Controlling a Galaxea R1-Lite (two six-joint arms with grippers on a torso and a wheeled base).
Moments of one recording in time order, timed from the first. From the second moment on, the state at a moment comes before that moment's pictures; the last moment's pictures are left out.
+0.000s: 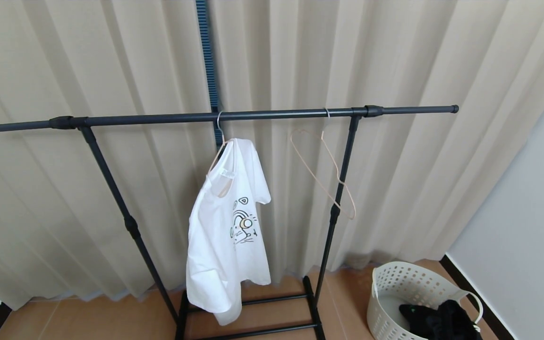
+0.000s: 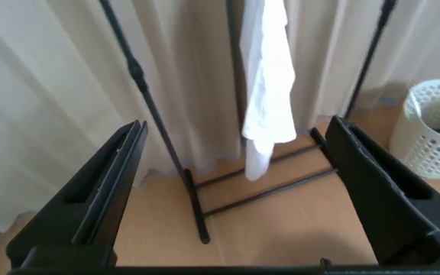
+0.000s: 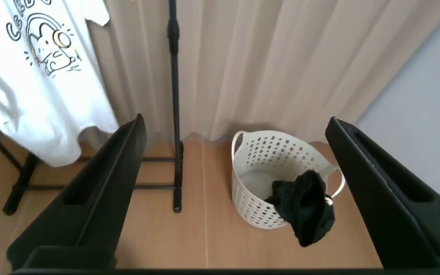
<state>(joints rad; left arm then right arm) -0.14 0.12 -0.02 0.03 0.05 0.15 0.04 0.06 -0.06 0.15 -0.05 -0.05</state>
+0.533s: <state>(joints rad) -0.06 0.09 -0.02 0.03 0.10 0.12 0.01 0.00 -0.06 0.15 -0.05 -0.04</state>
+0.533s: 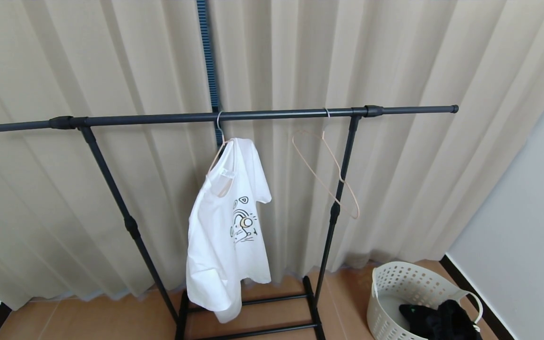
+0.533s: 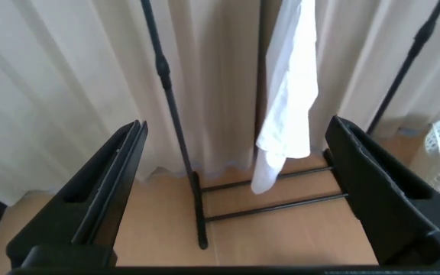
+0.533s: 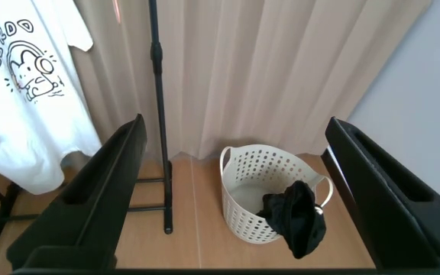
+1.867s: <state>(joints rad) -0.01 0.00 -0.02 0.04 -0.11 0.02 0.01 0.00 -0.07 0.15 -0.04 0.05</state>
